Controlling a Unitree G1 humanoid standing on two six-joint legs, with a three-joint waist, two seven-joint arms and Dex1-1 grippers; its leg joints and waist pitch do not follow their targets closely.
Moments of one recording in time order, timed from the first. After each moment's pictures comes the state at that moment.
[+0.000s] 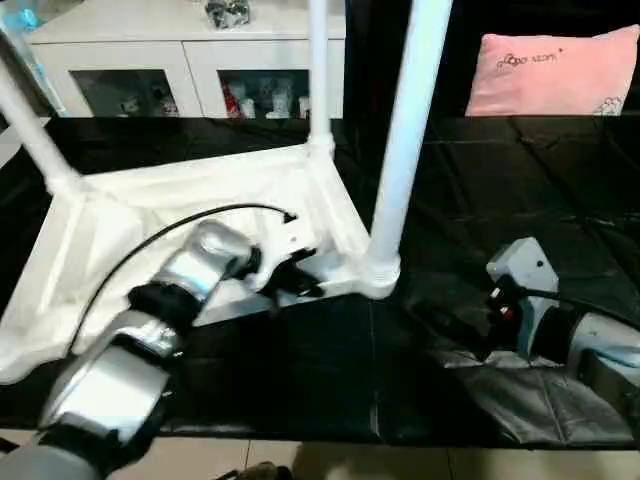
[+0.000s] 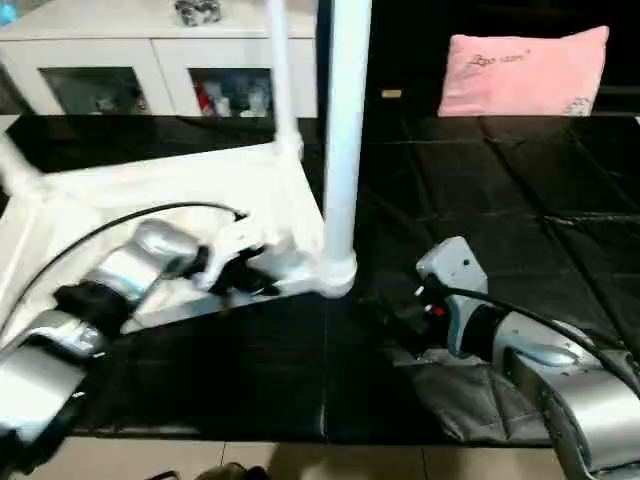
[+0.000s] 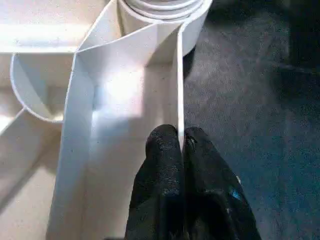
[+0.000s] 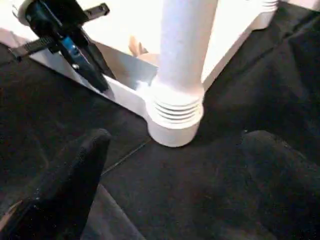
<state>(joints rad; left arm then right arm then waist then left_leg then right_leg) -0.84 0.36 -0.42 0.88 0.03 0.10 -1.23 -0.03 -0.61 -0.03 -0.46 0.39 0.73 0.65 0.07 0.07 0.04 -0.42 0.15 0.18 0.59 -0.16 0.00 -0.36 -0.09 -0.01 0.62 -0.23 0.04</state>
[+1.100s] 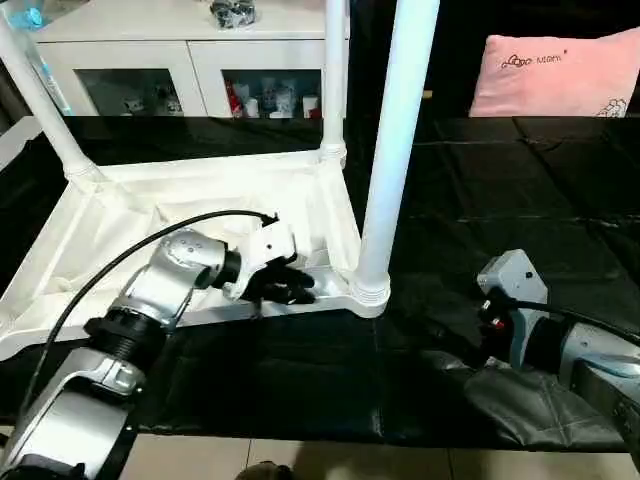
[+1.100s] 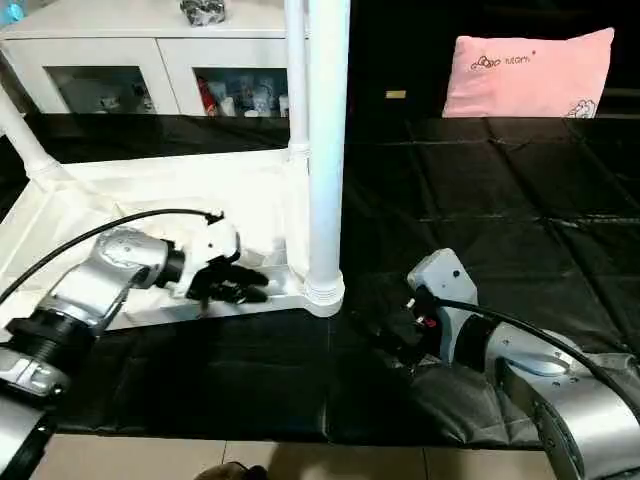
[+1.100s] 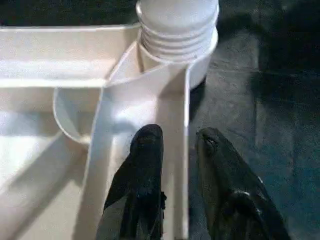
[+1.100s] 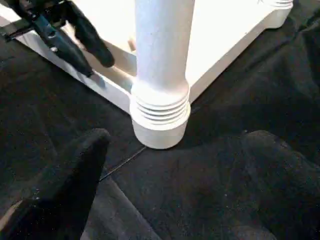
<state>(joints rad) -0.67 0.45 -0.35 0.56 0.01 0.15 -1.25 0.00 -0.61 -0.01 -0.47 0.39 0.72 0.64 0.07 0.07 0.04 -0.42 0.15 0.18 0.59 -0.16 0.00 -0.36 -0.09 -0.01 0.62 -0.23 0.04</state>
